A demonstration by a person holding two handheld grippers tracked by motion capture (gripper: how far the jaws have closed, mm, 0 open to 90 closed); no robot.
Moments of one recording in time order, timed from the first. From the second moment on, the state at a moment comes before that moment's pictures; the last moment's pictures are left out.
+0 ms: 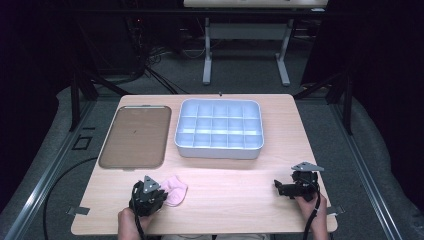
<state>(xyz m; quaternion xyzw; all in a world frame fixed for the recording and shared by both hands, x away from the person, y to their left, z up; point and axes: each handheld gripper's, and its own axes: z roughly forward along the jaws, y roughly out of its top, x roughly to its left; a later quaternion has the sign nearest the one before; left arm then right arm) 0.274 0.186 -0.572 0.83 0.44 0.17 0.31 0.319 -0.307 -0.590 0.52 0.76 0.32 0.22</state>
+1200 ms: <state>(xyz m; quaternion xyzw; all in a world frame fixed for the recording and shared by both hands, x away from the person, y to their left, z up) 0.273 0.105 -0.517 0.84 0.31 0.14 0.42 0.319 -0.307 -0.590 0.52 0.76 0.32 0.22</state>
